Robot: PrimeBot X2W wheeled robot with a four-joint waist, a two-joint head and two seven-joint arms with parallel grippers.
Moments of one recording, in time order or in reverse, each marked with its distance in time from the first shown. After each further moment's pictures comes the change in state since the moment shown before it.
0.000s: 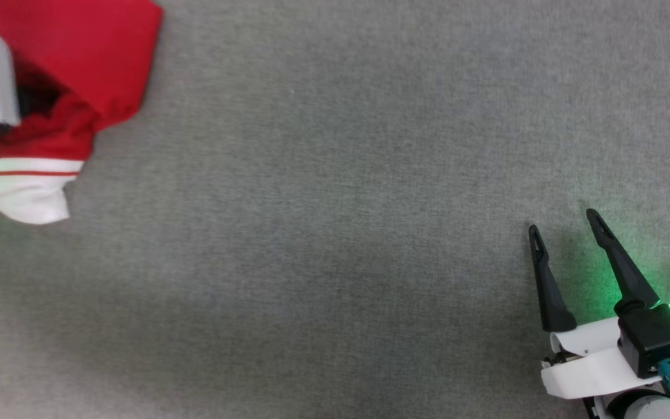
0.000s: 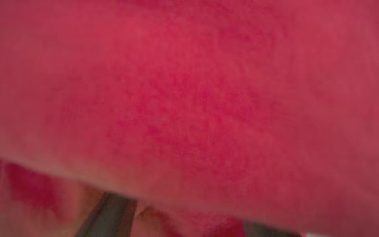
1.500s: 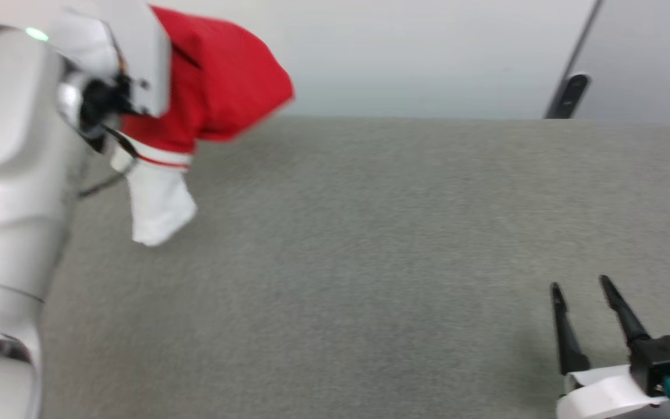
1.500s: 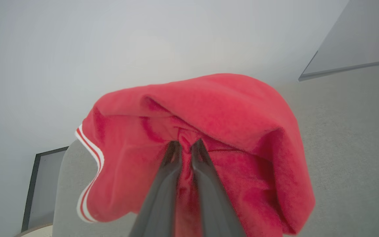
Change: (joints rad) left arm -0.084 -0.206 -0.217 0.055 0.087 -0.007 -0.359; right arm 0.045 0.012 -0.084 0.267 0.095 0.000 -0.070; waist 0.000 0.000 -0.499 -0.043
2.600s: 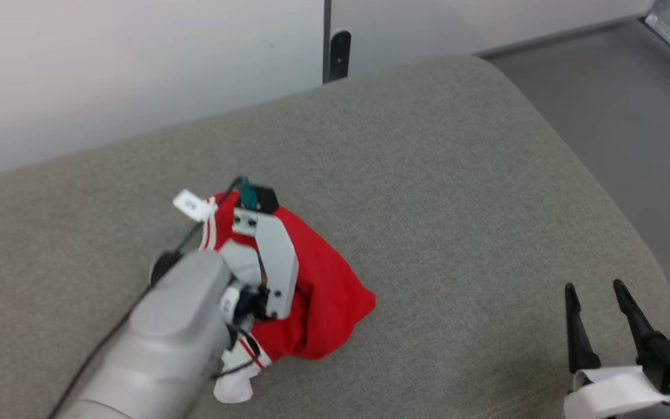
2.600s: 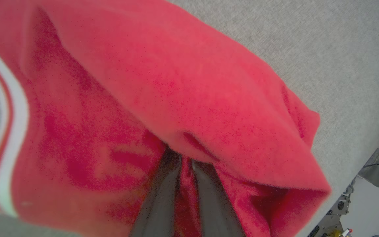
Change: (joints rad) left arm 0.453 -0.178 -0.151 -0.067 -0.093 0.134 0.024; right arm -0.007 -0.001 -0.066 0.060 0.040 0.000 -0.030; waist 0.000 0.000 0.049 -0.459
